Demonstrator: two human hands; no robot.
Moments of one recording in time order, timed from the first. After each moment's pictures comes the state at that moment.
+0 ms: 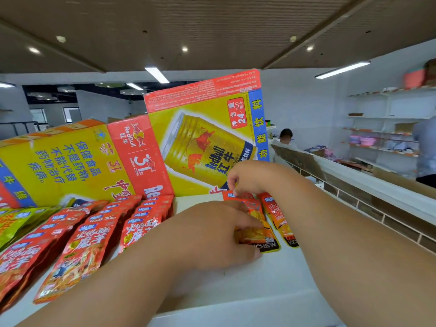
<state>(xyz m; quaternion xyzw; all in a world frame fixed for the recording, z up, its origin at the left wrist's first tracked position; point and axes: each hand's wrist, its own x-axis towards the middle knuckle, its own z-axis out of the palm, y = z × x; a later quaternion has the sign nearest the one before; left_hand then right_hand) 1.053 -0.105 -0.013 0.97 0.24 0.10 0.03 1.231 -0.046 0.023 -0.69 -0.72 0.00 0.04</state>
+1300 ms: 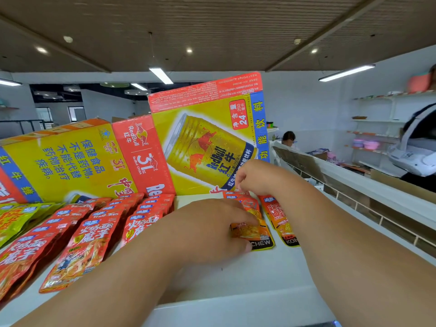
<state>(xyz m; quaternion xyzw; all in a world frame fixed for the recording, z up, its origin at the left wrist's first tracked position) 1.051 -0.100 -0.014 0.96 0.26 0.09 0.01 1.242 -0.056 0.016 -0.72 -0.68 0.03 0.15</state>
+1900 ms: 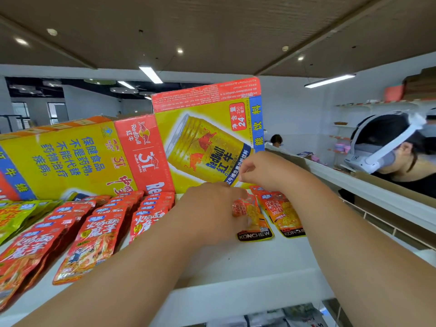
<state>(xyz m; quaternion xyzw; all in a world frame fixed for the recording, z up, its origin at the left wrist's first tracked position) 1.053 -0.090 -0.017 0.92 0.33 0.18 -0.04 1.237 -0.093 0.027 -0.72 -0.66 0.00 0.23</state>
